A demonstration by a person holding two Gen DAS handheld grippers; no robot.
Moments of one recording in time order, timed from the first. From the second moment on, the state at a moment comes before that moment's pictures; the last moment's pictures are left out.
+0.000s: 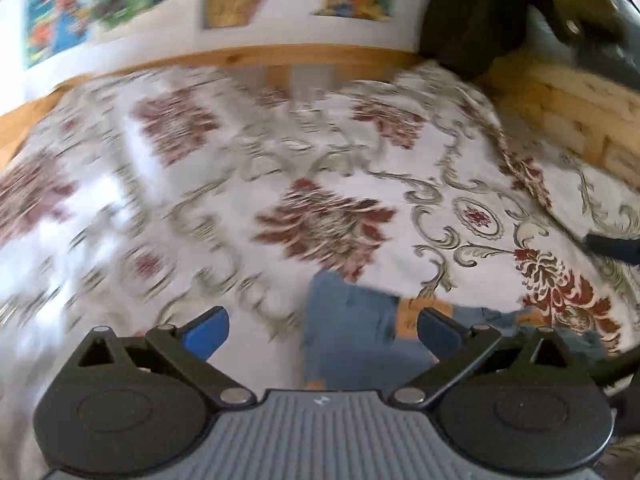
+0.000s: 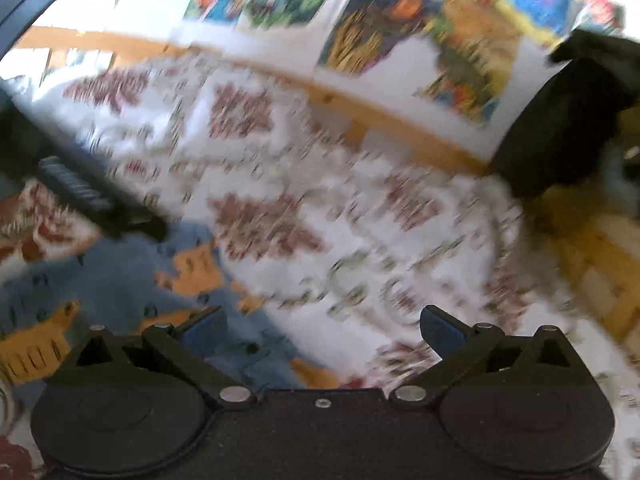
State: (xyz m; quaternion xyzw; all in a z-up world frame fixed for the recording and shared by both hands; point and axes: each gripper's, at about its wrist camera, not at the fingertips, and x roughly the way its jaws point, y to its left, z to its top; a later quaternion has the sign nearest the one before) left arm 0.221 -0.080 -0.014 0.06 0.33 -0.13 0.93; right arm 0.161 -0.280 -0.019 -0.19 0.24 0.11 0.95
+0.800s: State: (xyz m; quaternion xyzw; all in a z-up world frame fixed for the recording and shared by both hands) left arm 0.163 -0.033 -0.052 0.13 0.37 -0.13 0.91; right arm 0.086 -0.318 -0.042 -0.06 0.34 0.09 0.93
